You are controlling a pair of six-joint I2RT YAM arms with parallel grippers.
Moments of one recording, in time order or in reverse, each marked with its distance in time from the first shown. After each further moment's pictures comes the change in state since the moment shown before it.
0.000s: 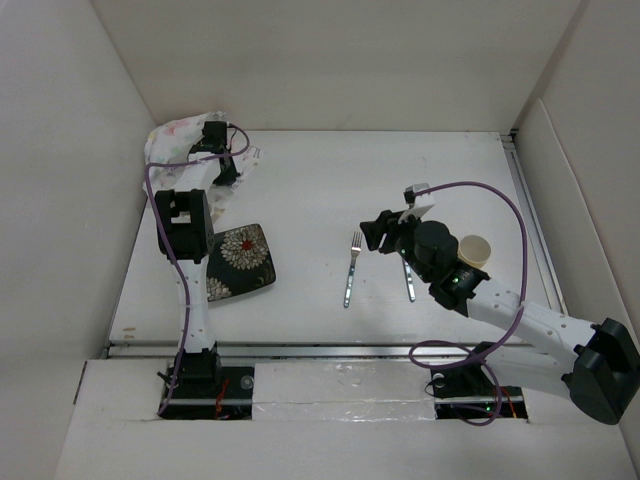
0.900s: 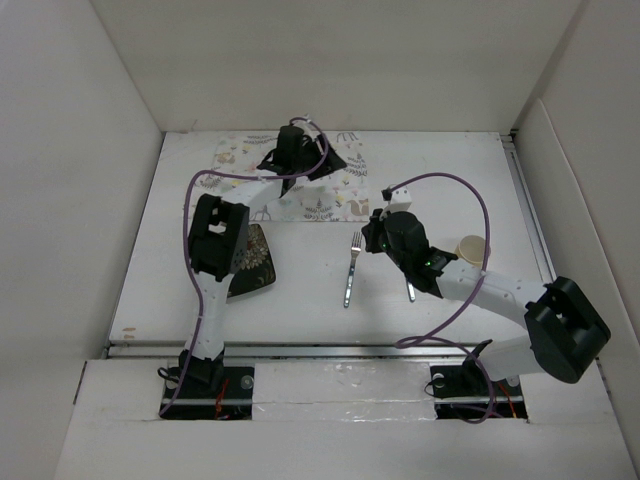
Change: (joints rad) left arm -0.418 -0.095 -0.154 0.634 0.528 -0.446; right arm -0.025 0.242 0.045 -0.013 0.024 0.021
